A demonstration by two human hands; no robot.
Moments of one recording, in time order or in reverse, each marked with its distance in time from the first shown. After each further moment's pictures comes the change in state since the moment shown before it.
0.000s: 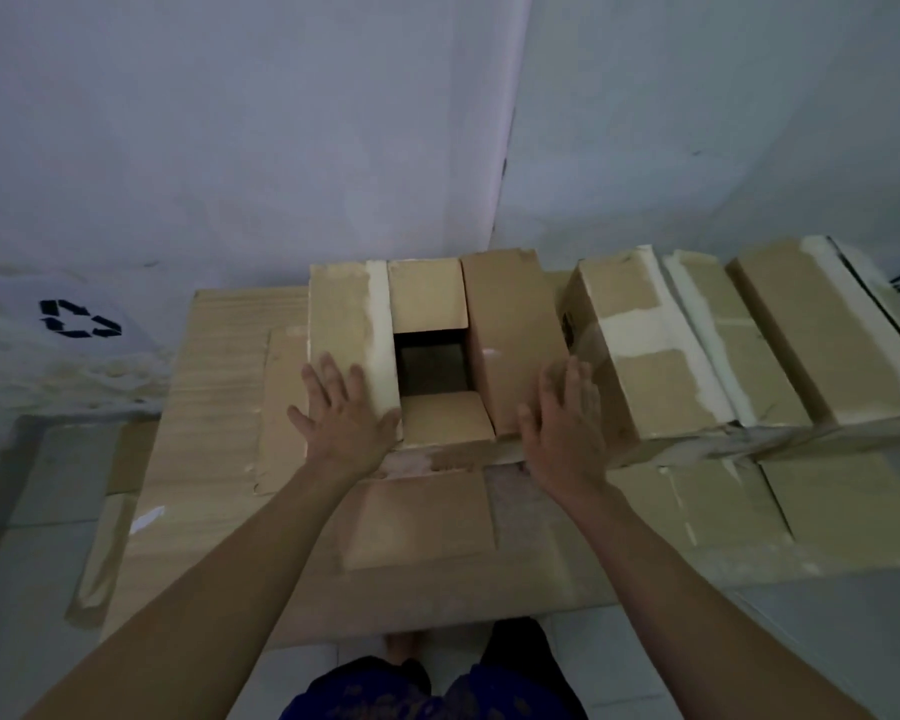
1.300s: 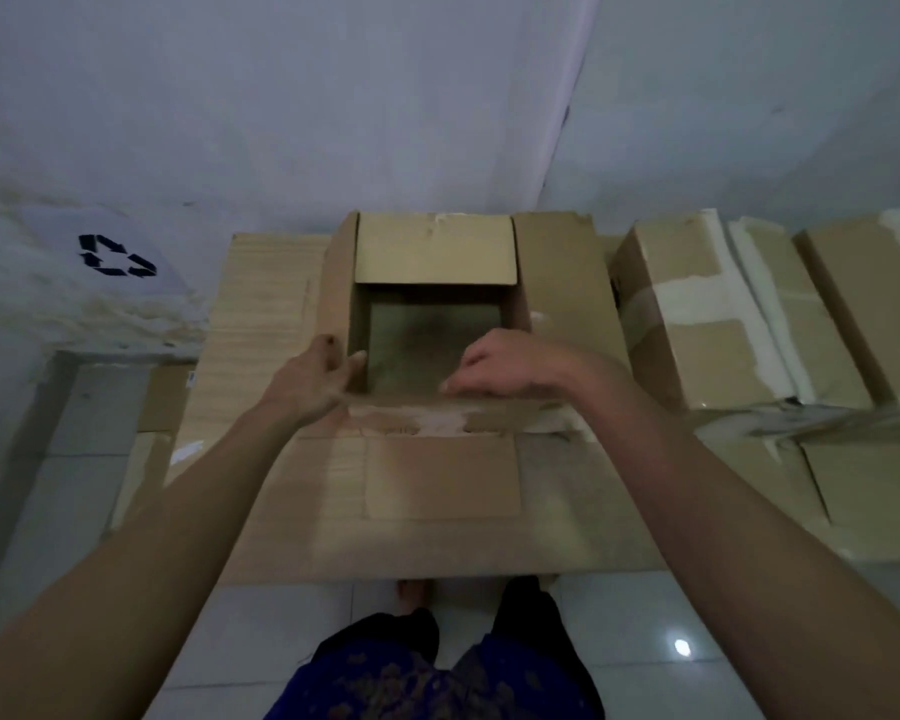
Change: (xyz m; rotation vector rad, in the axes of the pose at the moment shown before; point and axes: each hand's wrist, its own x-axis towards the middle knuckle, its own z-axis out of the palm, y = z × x) left_hand -0.008 -0.087 -0.045 -0.346 -0.146 -0.097; right_hand 0.028 -0.121 -0.069 0.173 -0.822 -0.267
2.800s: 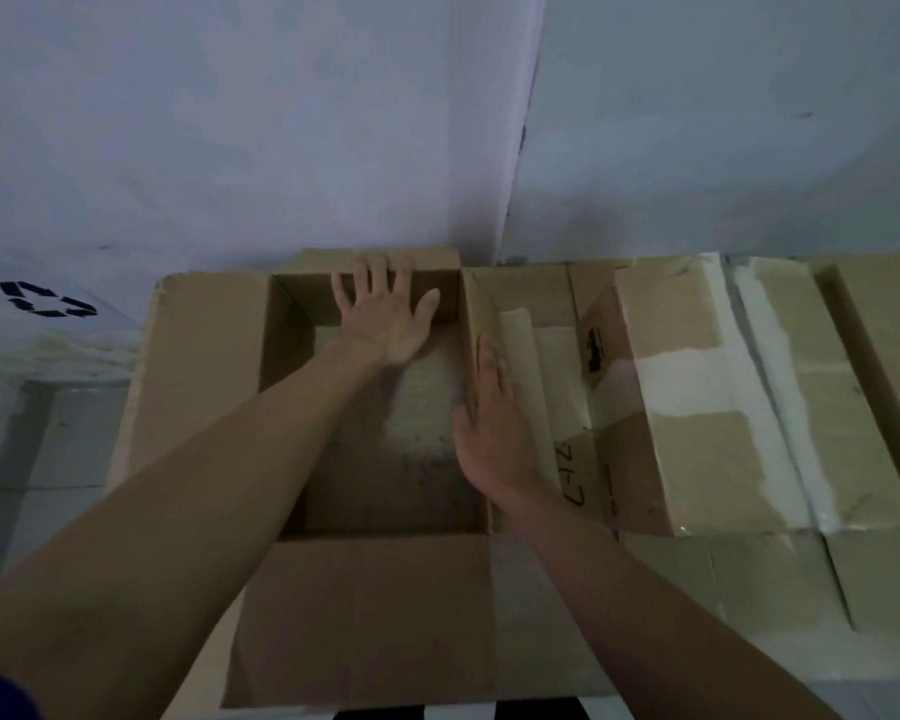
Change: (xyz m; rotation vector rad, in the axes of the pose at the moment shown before) left_hand 0.177 0.196 0.046 0.445 0.089 0.230; right_hand 0.107 0.109 0.016 0.403 0.602 0.050
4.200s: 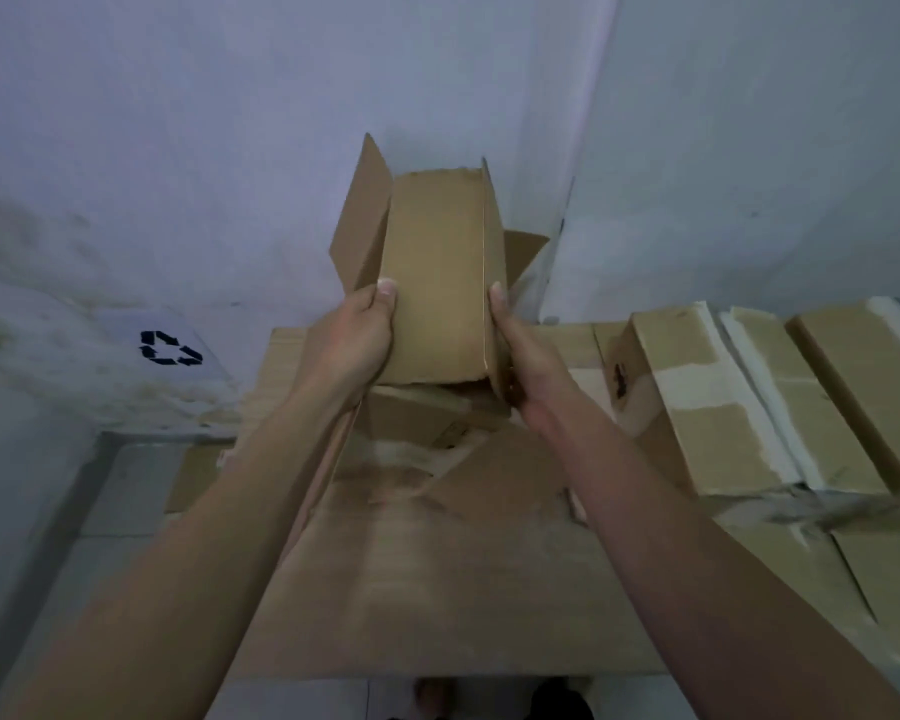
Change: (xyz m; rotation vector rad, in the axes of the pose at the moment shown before) left_hand -0.196 -0.080 -0.127 -0.954 0.296 -0.076; right_hand -0.065 -0.163 -0.053 0.887 -0.124 0.227
